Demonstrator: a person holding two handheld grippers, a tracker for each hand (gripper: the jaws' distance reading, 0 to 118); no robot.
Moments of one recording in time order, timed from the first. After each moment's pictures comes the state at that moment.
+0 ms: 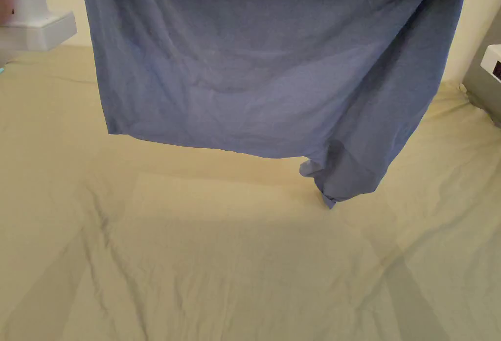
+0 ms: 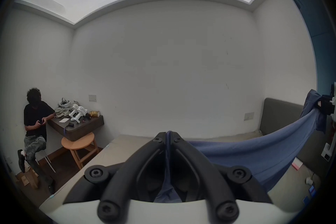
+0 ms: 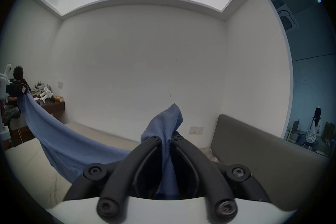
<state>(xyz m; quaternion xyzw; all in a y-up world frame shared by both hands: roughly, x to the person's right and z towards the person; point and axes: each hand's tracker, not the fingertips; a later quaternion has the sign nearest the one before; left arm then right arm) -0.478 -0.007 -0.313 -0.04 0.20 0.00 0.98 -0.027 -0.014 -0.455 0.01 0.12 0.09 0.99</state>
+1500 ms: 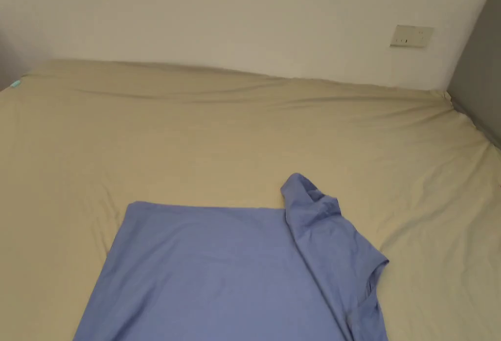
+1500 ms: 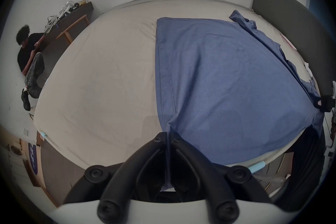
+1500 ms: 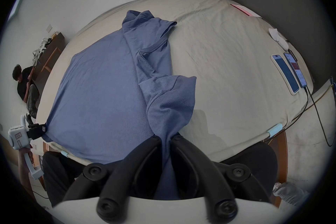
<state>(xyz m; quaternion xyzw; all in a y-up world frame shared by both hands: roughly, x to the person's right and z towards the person) -0.374 -0.439 0.043 -0.49 0.15 0.04 0.86 0.116 -0.434 -0.096 -0.51 0.11 -0.02 0.85</state>
